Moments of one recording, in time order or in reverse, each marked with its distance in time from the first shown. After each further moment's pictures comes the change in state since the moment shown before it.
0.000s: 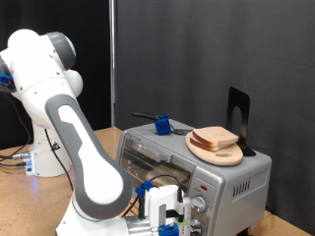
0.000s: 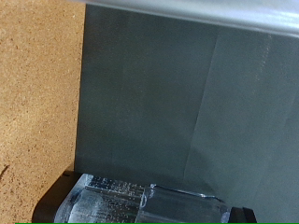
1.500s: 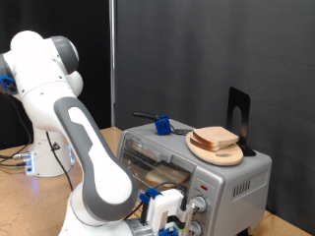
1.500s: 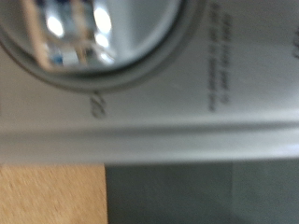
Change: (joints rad) arm 0.031 0.019 -0.050 0.030 -0.166 -0.114 0.221
